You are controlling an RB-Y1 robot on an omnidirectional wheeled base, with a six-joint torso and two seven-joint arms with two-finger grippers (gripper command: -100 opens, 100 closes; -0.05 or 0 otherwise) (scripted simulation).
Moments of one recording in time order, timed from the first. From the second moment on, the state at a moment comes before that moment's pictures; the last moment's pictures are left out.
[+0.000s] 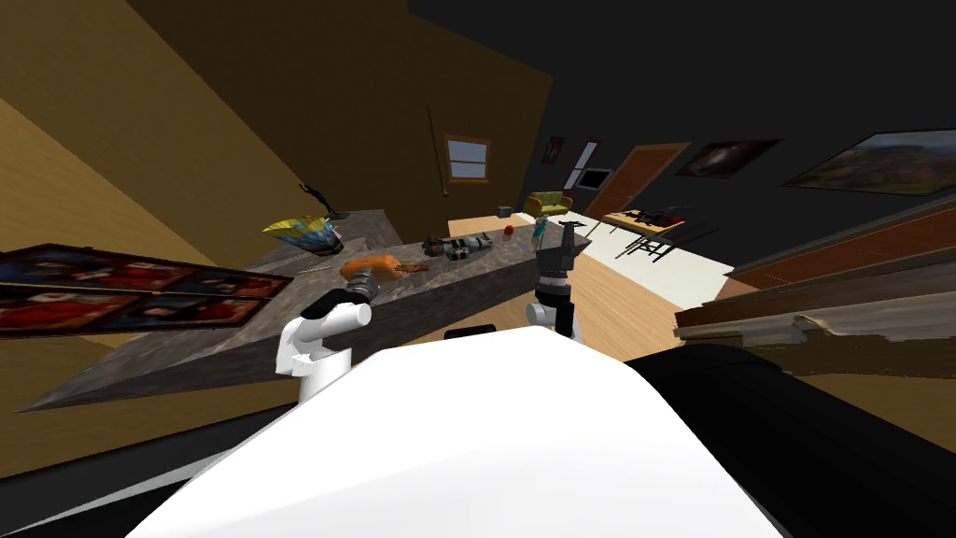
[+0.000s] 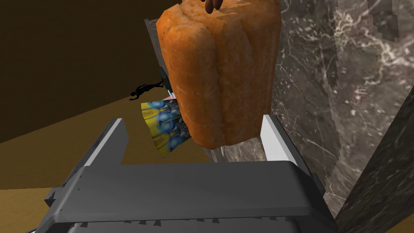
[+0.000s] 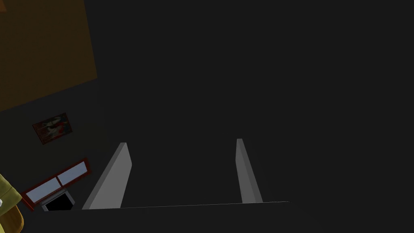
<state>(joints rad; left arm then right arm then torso) 0.20 0.27 0.32 -2.13 0.12 0.84 0.03 0.47 -0.02 -0.03 -2.37 -0.02 -0.43 -0.12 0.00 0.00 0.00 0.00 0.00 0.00</state>
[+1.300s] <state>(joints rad) 0.12 0.24 0.41 -2.02 0.07 1.16 0.16 0.47 -0.02 -0.03 -2.37 -0.02 -0.43 -0.12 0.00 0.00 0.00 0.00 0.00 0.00</state>
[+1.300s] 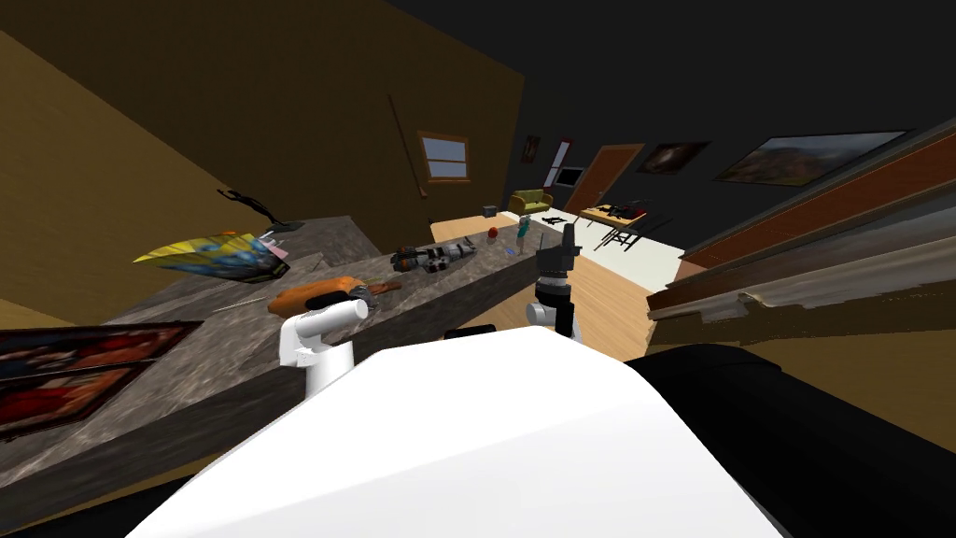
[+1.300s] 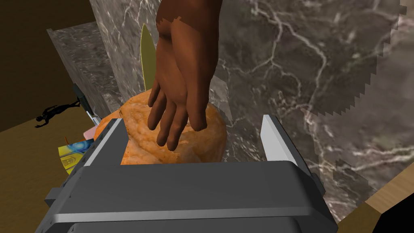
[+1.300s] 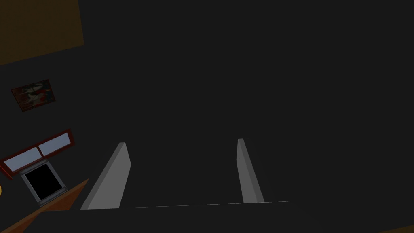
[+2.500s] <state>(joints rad) 0.04 0.24 0.44 -1.86 0.00 1.12 0.21 0.47 -0.02 -0.03 -2.37 -0.02 -0.43 -0.12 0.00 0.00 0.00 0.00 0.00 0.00</state>
